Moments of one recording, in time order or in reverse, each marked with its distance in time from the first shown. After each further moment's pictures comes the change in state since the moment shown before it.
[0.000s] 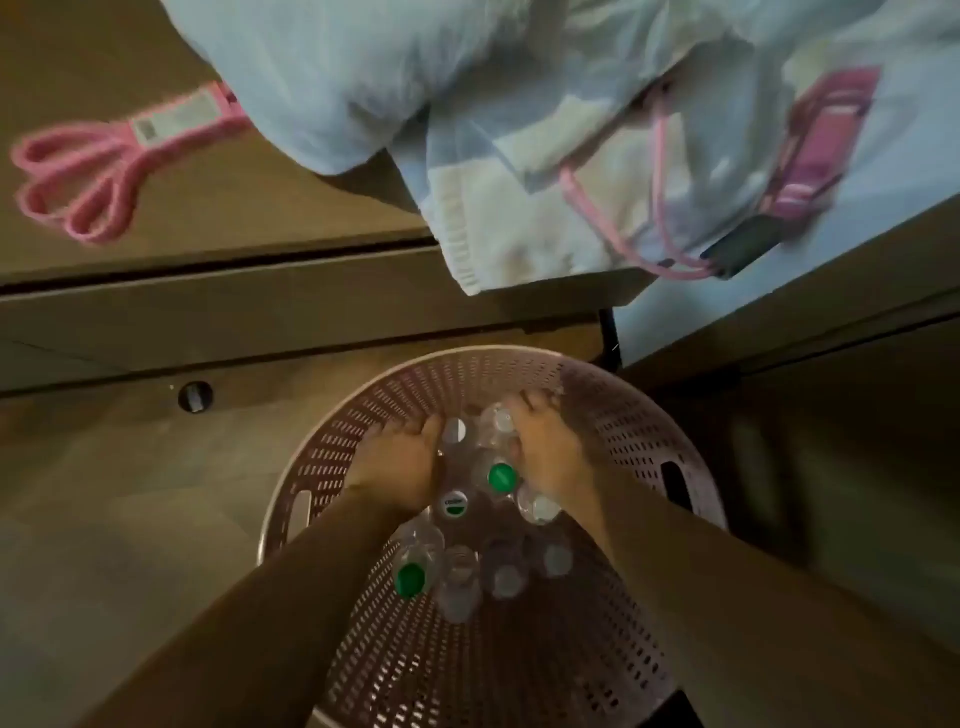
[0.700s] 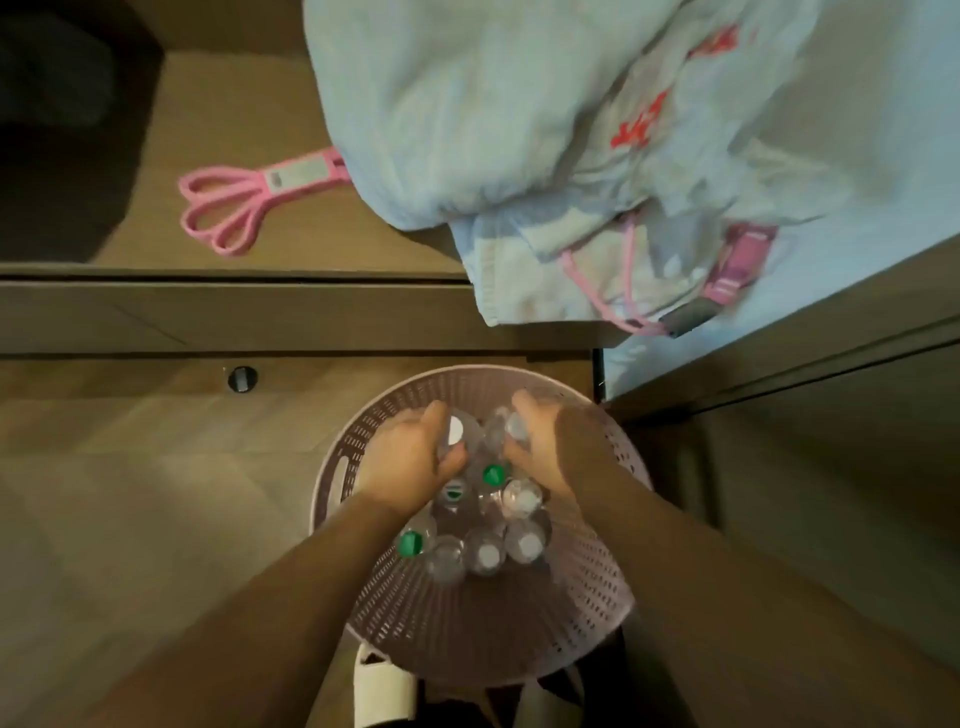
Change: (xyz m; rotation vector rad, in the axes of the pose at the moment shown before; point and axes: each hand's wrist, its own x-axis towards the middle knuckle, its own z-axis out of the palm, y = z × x) left_hand -0.084 0.021 -0.070 -0.482 0.363 -0.074; right_hand -0.058 -0.020 -0.100 0.086 -0.013 -0.045
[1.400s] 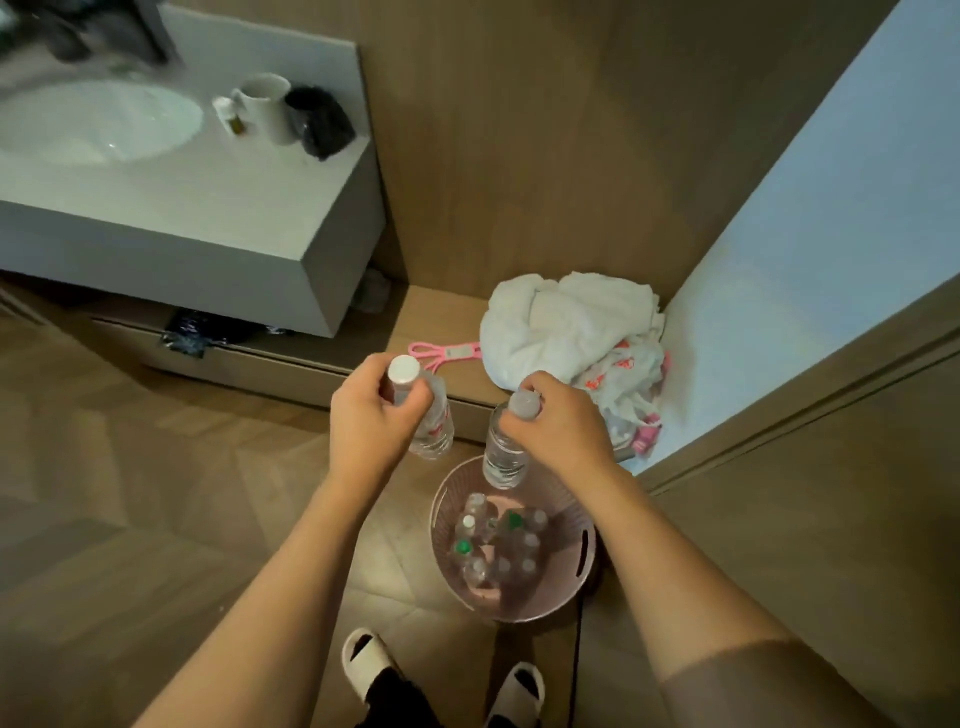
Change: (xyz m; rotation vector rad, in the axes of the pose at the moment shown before) left_hand -0.276 0.194 -0.451 -0.537 0.799 -0.194; right_hand -0.303 -0.245 -0.379 0.375 0.316 -0.139
